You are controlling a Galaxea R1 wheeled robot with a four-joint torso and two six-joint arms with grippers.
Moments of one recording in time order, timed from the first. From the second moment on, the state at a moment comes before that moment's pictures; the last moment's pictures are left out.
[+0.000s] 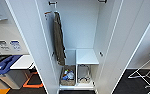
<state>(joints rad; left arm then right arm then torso) 1.44 3.02 -2.61 1.22 -0.01 -0.95 -1.49 3.10 -2.74 -0.06 0.11 0.18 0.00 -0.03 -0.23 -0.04</state>
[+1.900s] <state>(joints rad) 1.46 3.04 -2.61 1.20 -0.01 -0.96 -1.48 3.10 -2.74 -0.06 0.12 0.17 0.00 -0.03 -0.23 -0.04</state>
